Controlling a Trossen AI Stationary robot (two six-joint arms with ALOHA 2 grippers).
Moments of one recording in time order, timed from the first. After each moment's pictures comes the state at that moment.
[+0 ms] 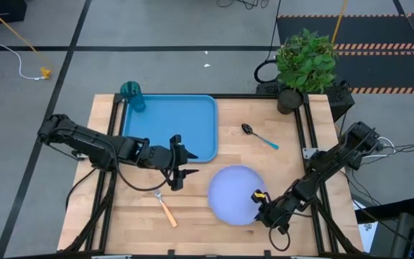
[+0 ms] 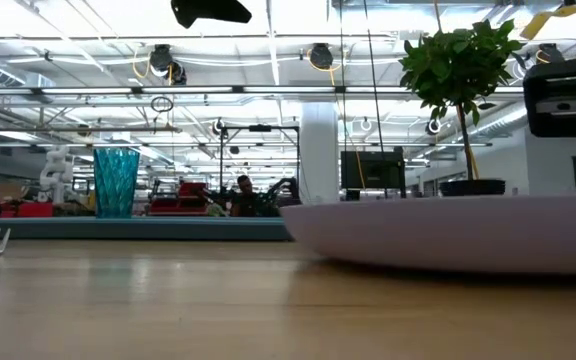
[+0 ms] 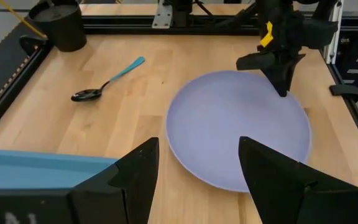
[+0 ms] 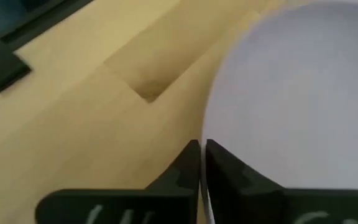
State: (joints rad) left arm -0.27 1.34 1.11 -0.34 -0.29 -0.16; right arm 0.76 1.48 0.60 0.00 0.13 -0.04
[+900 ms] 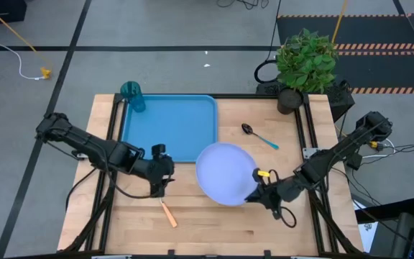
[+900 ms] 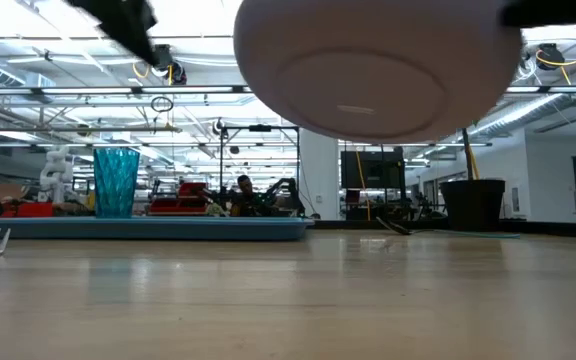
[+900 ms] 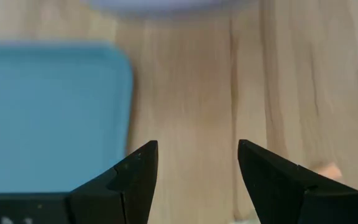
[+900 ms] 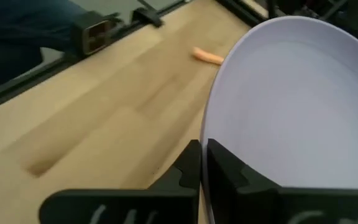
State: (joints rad) left arm -0.39 1.29 1.11 -0.83 -0.26 -0.35; right arm 0.60 1.17 0.66 -0.03 0.26 -0.26
